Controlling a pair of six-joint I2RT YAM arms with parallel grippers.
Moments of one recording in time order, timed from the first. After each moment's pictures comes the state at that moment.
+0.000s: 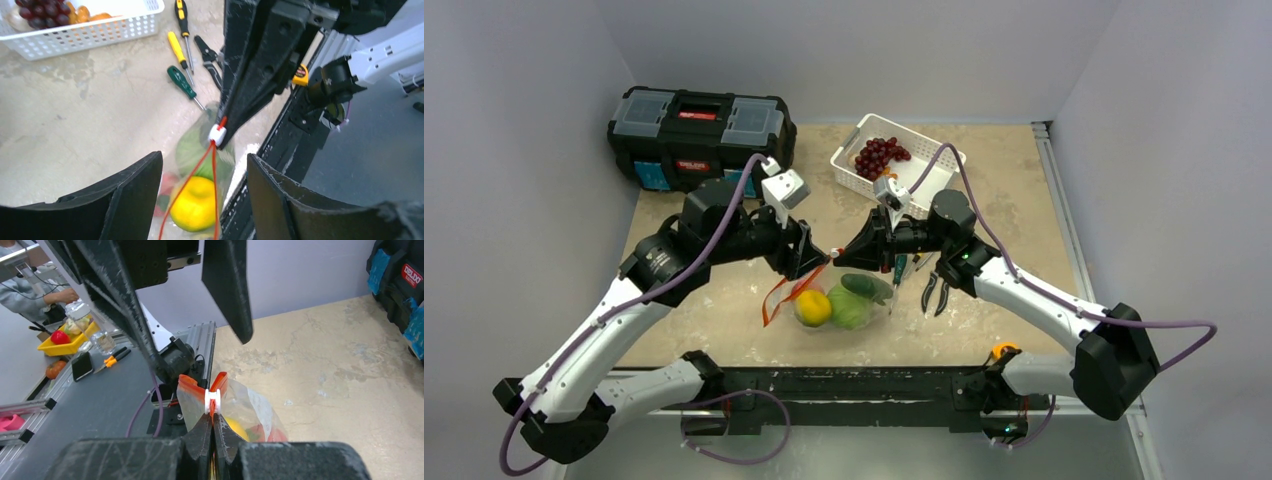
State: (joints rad) left arm -0.72 0.98 1.26 -0.73 0.32 -0.12; right arm 0.67 1.25 0.83 0.45 -0.97 0.31
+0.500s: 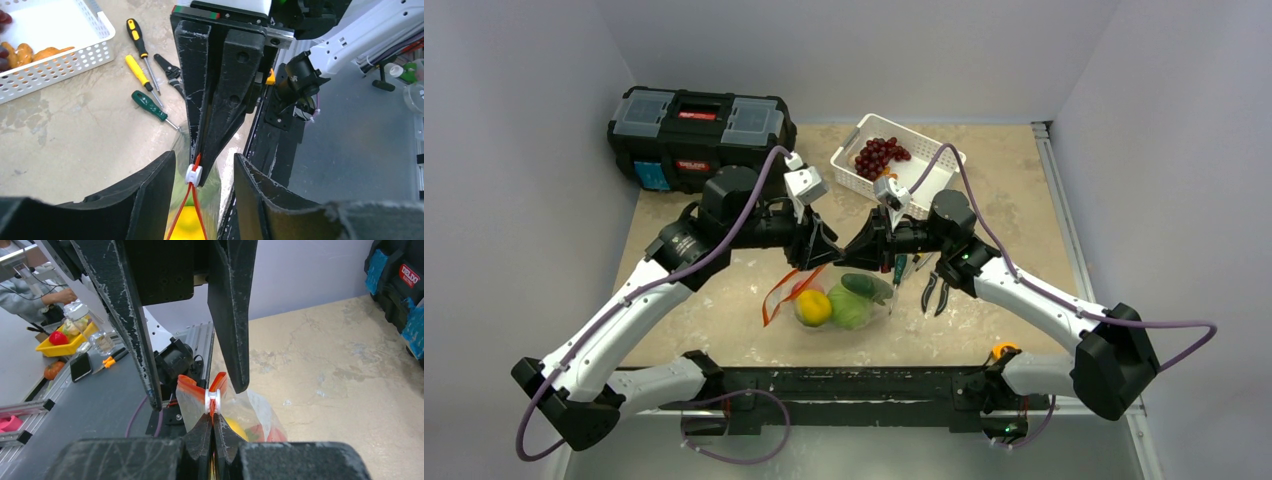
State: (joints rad) left arm -0.67 1.08 1.24 -0.56 0.56 -0.06; right arm 0.67 1.25 0.83 0.46 -0.96 0.31
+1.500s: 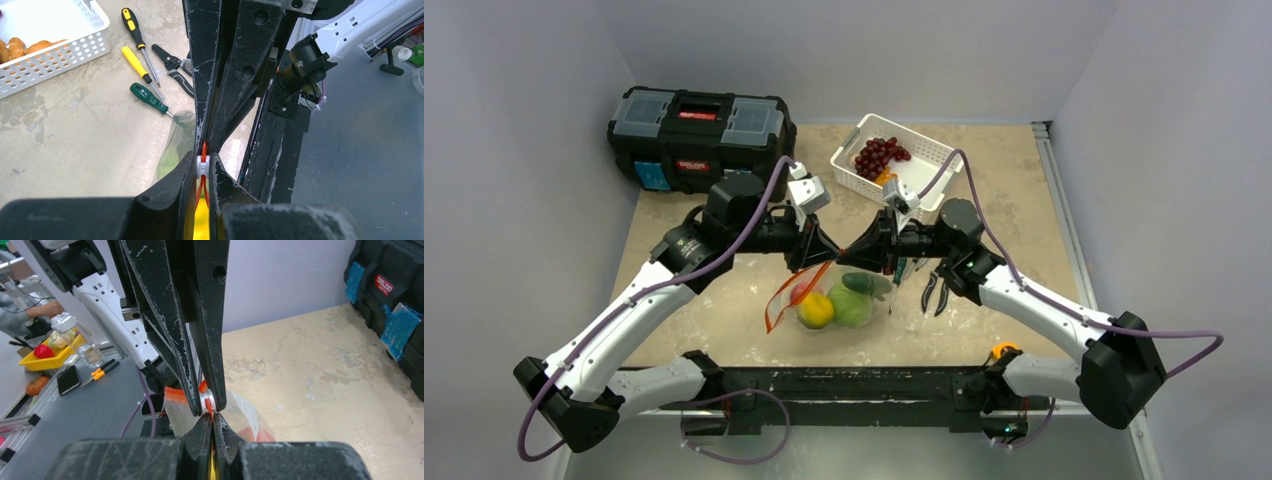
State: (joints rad) left arm -0.67 1.07 1.18 -0.54 0.60 -0.01; right arm 0.67 1.20 0.77 0.51 -0.90 0.33
